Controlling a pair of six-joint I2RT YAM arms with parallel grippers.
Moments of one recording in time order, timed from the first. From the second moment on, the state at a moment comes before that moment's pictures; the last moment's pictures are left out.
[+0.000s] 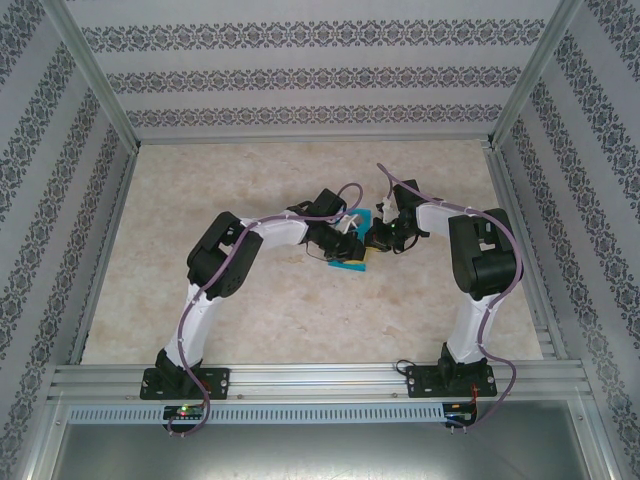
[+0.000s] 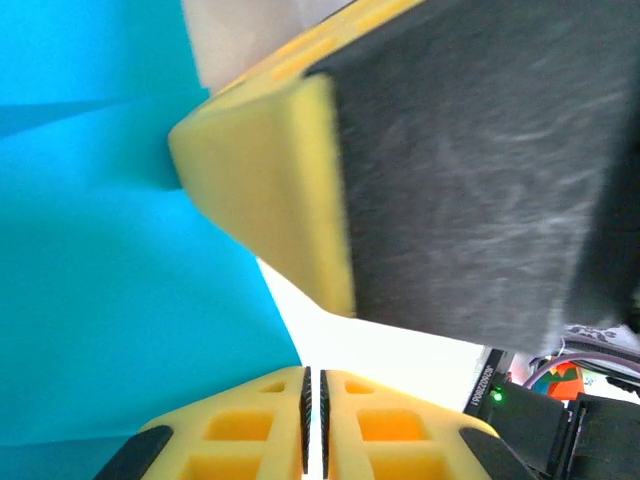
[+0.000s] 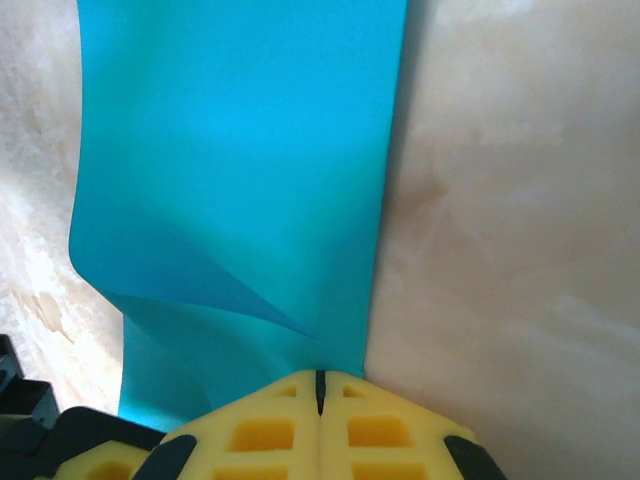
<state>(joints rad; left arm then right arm) -0.65 2.26 1.55 -0.32 0.79 -0.59 0.18 1.93 1.12 -0.48 -0.60 0.37</state>
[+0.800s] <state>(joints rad) -0.66 2.27 1.55 -0.36 0.77 -0.48 0.18 1.93 1.12 -0.48 -0.59 0.37</state>
